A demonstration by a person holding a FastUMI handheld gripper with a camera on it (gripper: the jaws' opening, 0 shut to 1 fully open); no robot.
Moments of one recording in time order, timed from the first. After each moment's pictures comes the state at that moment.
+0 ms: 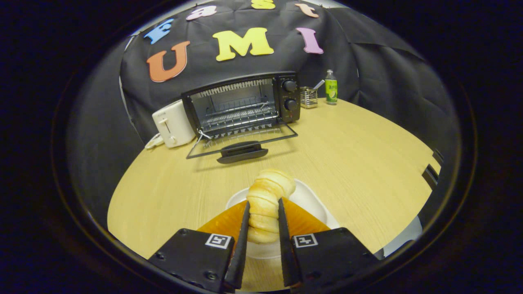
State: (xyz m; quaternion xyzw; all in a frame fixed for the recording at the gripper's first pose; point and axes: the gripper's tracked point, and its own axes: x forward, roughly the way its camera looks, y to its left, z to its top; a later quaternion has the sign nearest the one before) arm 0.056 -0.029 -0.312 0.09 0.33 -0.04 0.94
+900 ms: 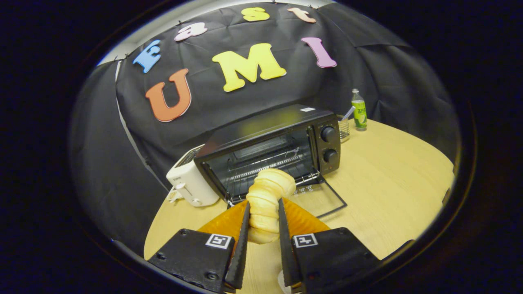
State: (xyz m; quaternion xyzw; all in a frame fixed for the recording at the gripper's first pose) arm 0.221 0.011 -0.239 0.15 0.25 0.00 0.96
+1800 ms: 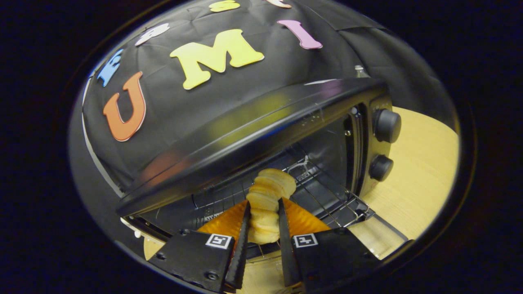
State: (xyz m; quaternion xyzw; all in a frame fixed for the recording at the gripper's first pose) arm 0.388 0.005 -0.306 0.21 0.25 -0.06 0.94
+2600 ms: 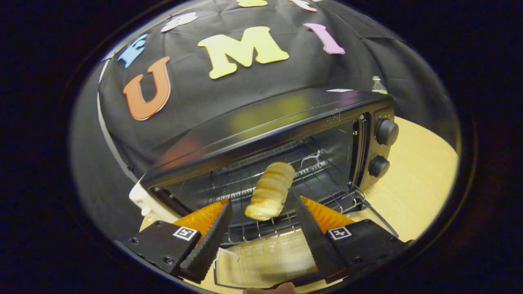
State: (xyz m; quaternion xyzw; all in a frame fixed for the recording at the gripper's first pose) arm 0.321 0.032 -0.292 0.15 0.29 0.00 0.95
